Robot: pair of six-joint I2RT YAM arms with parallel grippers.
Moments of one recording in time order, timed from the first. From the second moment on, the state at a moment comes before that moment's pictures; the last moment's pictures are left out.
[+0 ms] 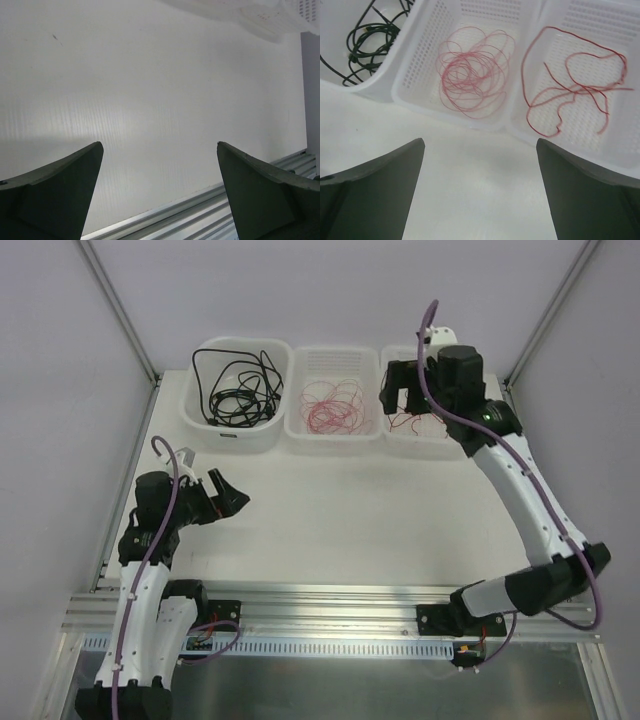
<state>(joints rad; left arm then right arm) 0.06 0.63 0.59 -0.55 0.49 -0.43 0.43 1.46 1.66 -0.62 0.04 0.16</state>
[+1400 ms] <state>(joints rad) -0.09 0.23 1.04 -1.08 -0.09 -0.30 0.39 0.00 0.98 -1.03 0.44 0.06</state>
